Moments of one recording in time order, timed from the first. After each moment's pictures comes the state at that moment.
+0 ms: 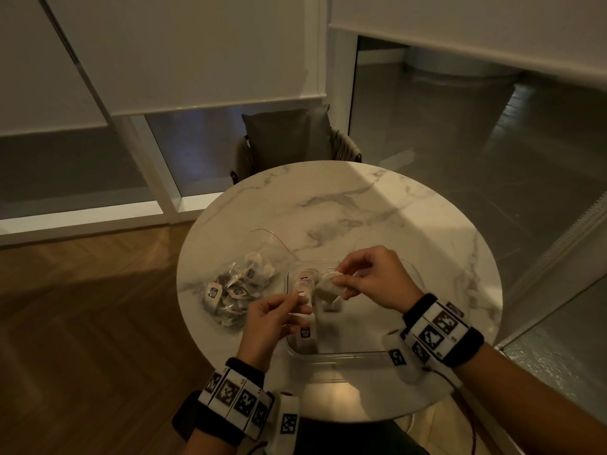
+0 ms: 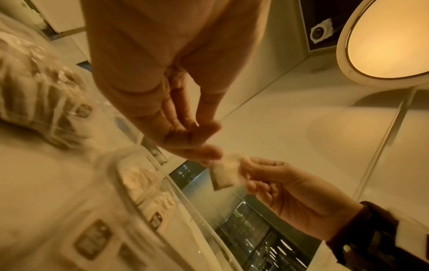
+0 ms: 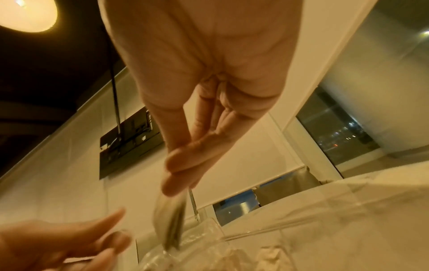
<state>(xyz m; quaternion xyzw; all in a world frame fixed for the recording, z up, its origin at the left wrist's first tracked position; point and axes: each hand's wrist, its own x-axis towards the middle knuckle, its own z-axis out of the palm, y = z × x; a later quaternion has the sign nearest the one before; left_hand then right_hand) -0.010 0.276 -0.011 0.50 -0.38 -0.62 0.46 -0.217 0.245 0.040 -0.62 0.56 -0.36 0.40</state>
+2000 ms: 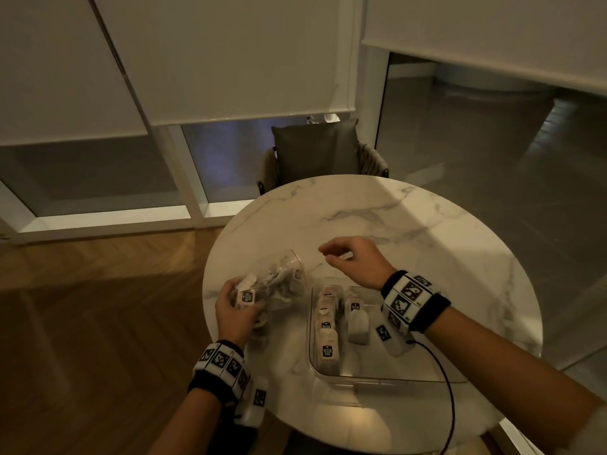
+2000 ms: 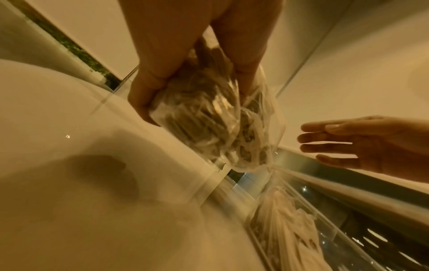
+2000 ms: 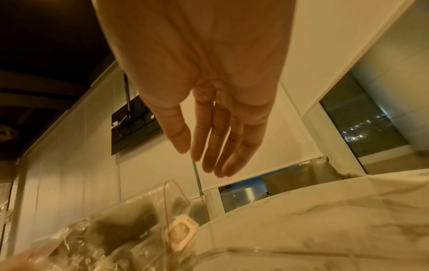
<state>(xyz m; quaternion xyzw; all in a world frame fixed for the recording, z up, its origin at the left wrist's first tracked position) 0.077 0.211 -0.059 0.59 -0.40 -0.41 0.57 -0.172 0.159 0.034 -0.75 0.52 -0.28 0.31</state>
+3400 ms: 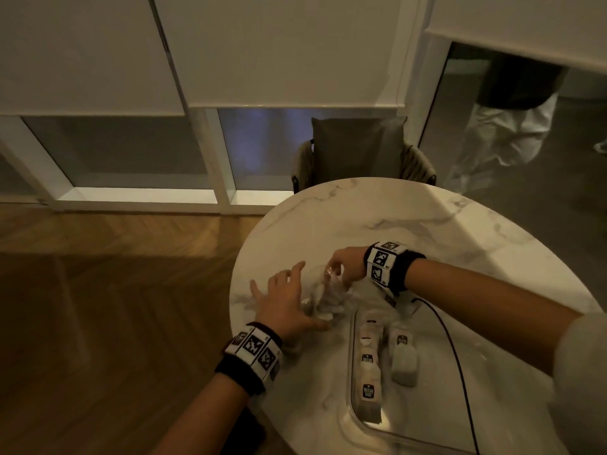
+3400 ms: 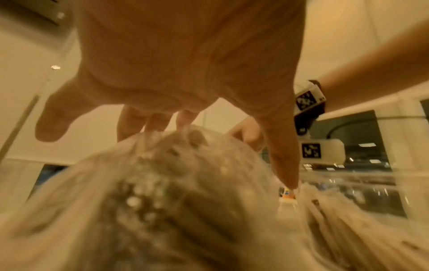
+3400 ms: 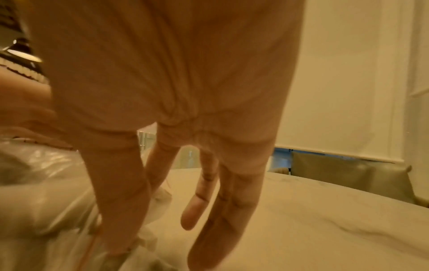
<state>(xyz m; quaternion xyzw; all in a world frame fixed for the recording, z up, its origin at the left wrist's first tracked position) 0.078 0.159 -0.030 0.69 -0.69 -0.21 0.06 -0.078 0.041 0.010 -0.83 0.46 0.22 0.23</state>
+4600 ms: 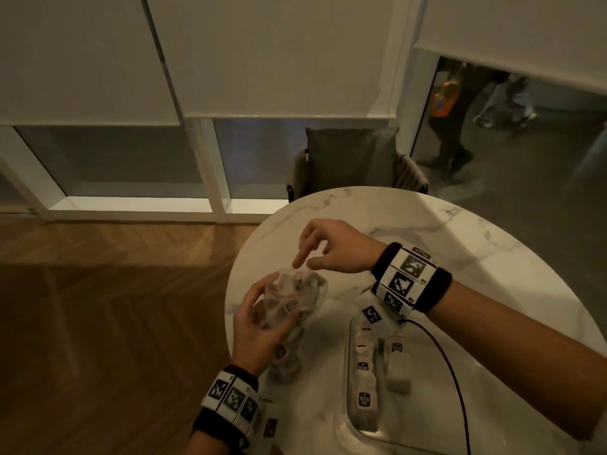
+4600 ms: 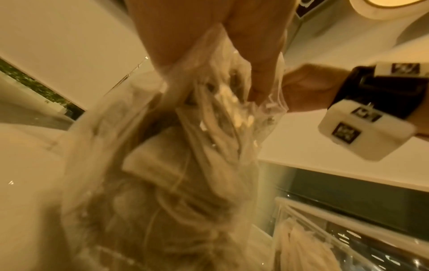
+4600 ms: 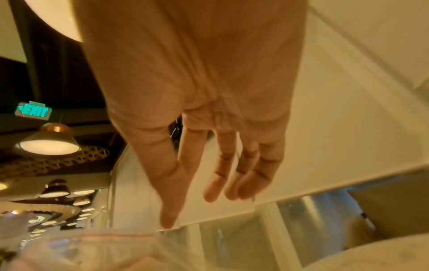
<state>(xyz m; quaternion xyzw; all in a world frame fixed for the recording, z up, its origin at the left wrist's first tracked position) 0.093 0.207 -0.032 0.49 -0.50 -0.39 0.60 -0.071 0.097 0.102 -0.87 0.38 -0.11 0.30</state>
